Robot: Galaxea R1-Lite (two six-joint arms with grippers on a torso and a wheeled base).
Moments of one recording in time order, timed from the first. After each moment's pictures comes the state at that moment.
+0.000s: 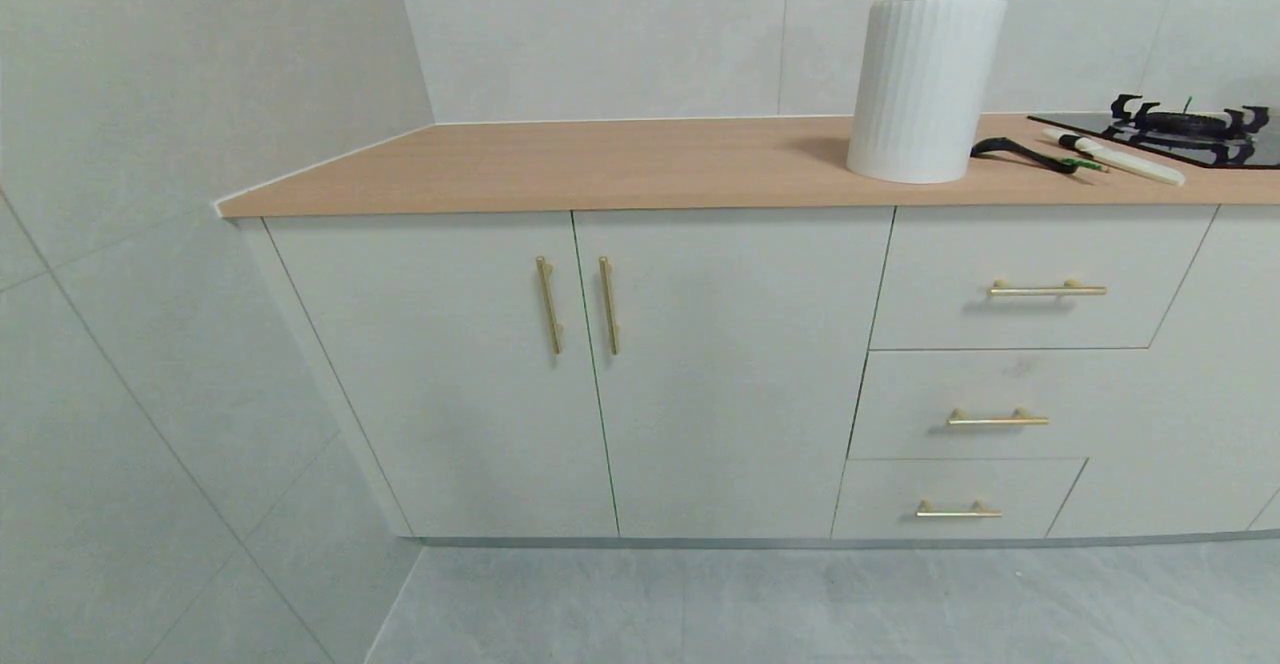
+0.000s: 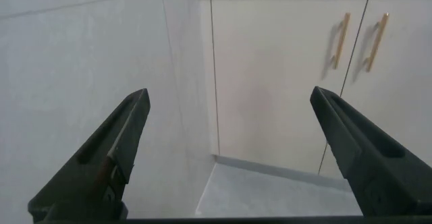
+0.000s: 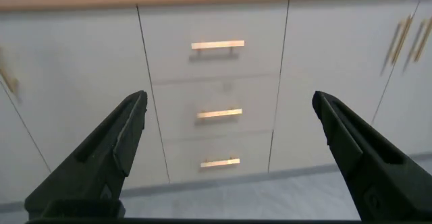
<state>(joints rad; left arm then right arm) 0.00 0.02 -0.30 0.15 0.28 0.07 -0.01 0.01 -0.19 0.05 -0.16 -0.03</state>
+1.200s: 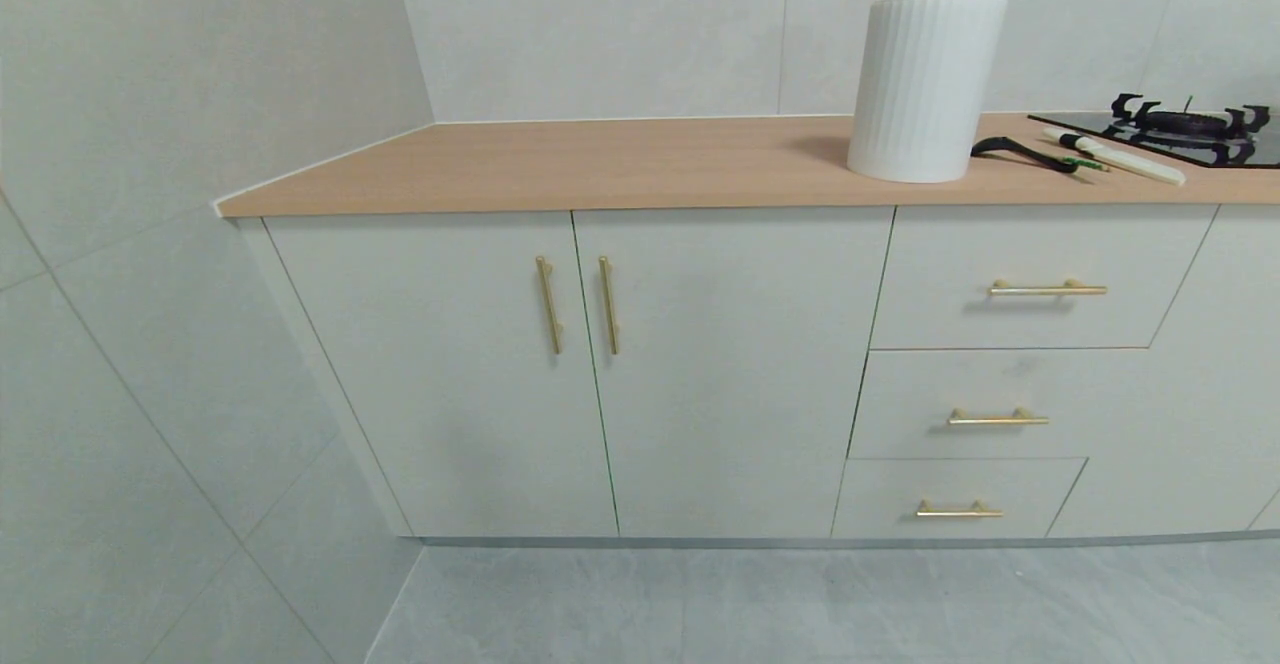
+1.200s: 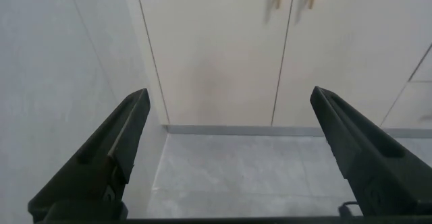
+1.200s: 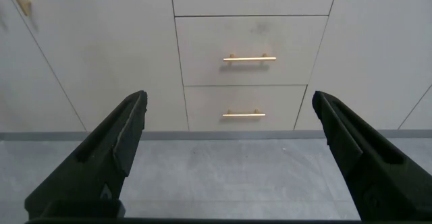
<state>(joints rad) 0.00 0.01 0.00 0.00 0.02 0.04 -0.01 0.00 0.00 0.01 -0.02 -0.01</state>
